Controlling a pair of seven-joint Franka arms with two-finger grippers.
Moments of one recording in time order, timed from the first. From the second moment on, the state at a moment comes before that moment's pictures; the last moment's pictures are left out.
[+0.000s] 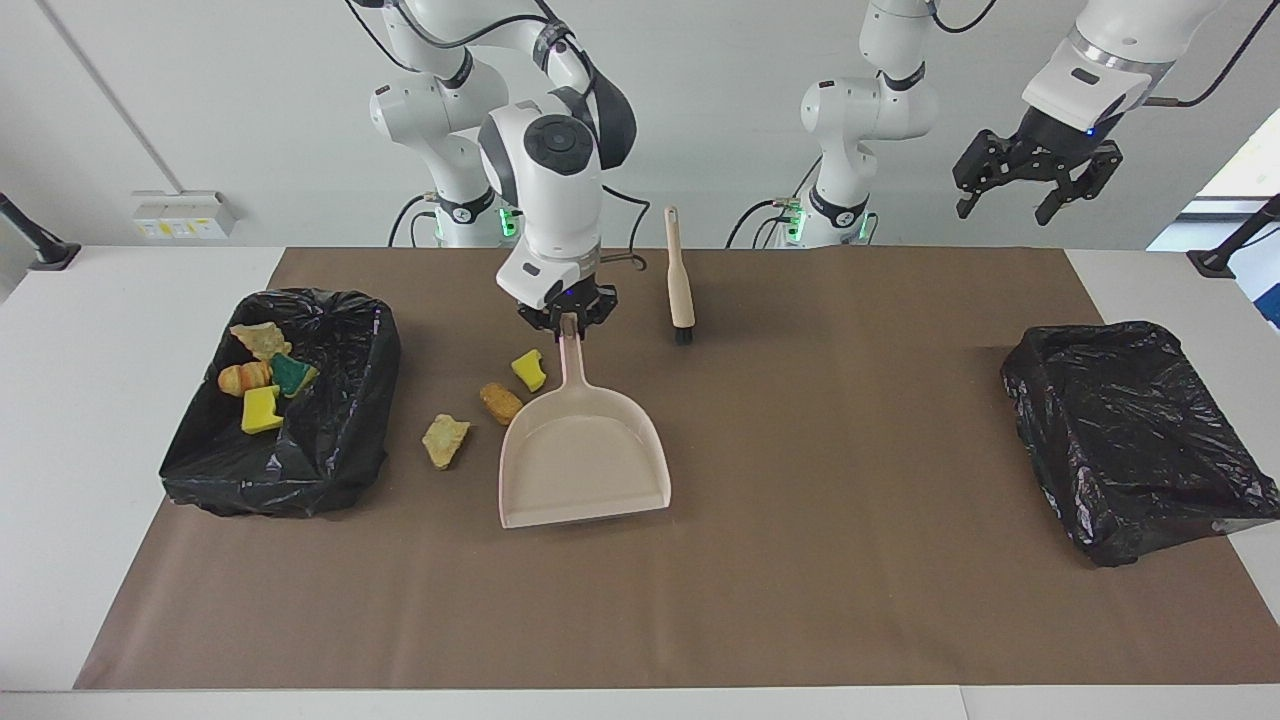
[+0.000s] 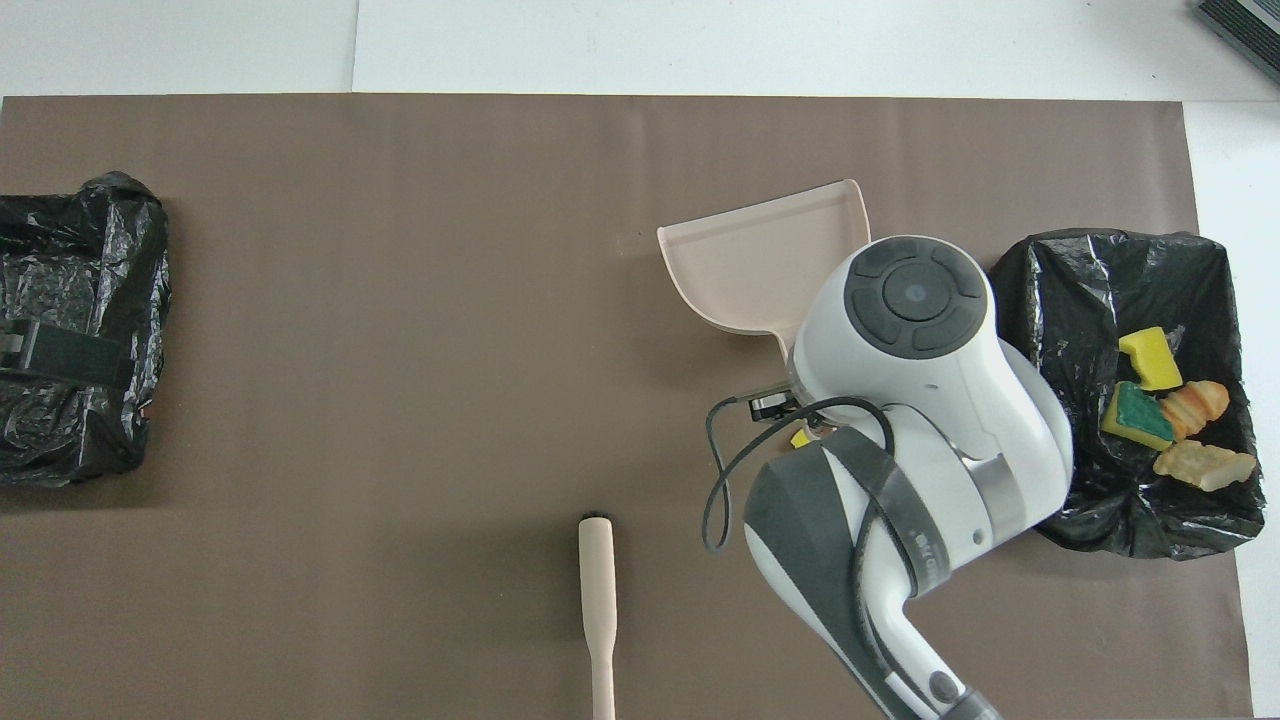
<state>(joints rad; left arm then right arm) -0.10 -0.04 -0.01 -1.43 -0.03 1.36 0.04 0.45 0.17 0.07 -1.80 -0.02 1.89 0.45</state>
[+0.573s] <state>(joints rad) -0.10 -0.04 -0.01 -1.43 -0.03 1.36 0.04 0.65 0.50 0.07 -1.54 -0.01 2.05 0.73</state>
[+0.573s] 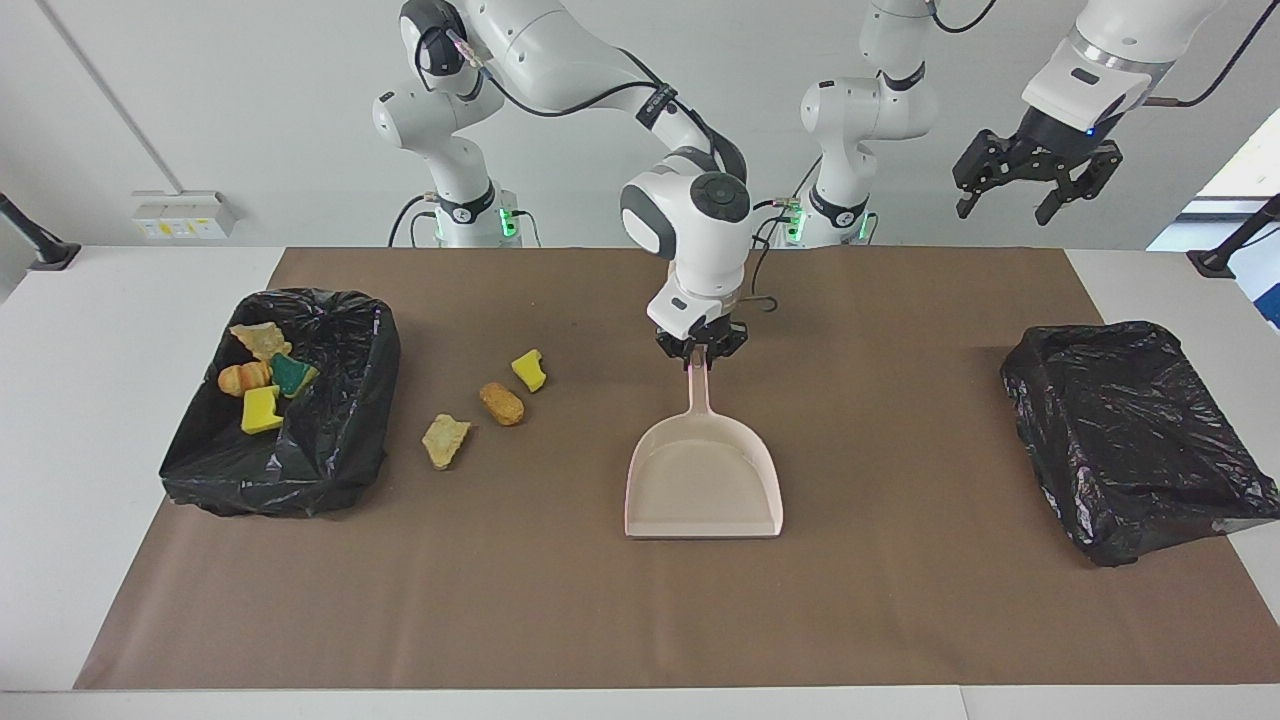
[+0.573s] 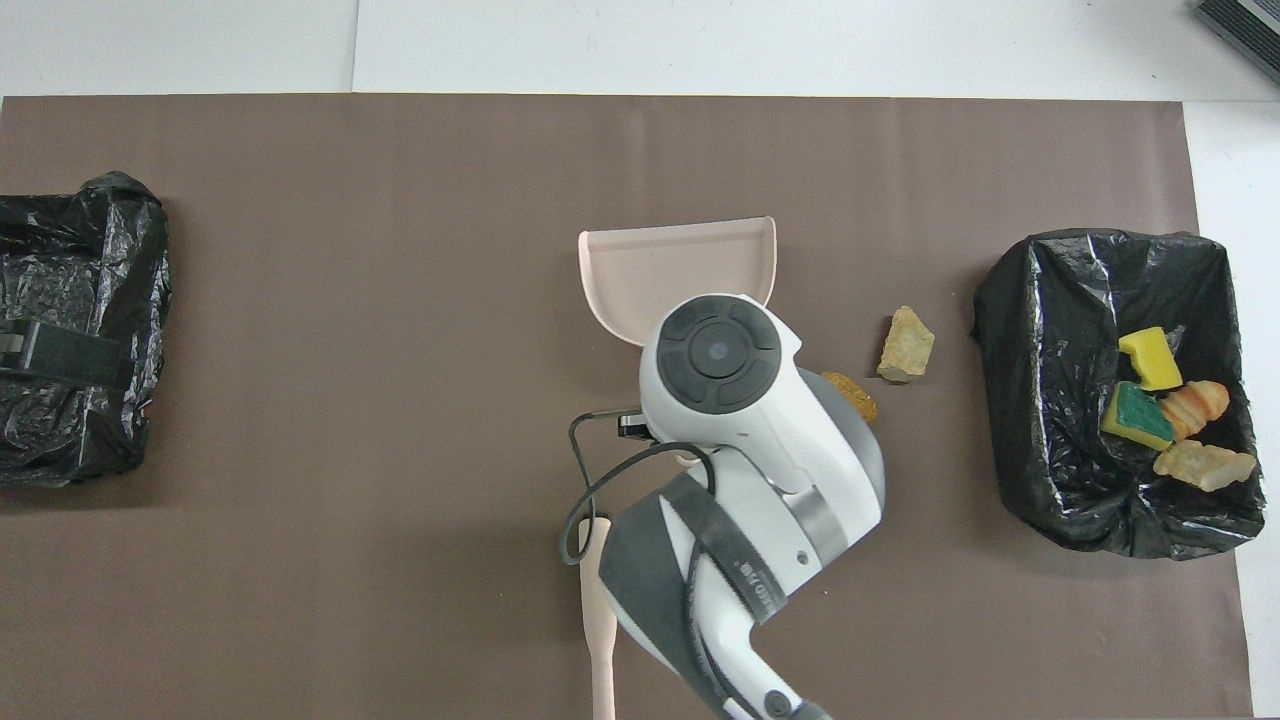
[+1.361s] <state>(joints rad) -0.10 -0.04 -0.01 -1.43 -0.03 1.36 0.04 0.63 0.50 0.06 -1.56 0.00 2.08 0.65</state>
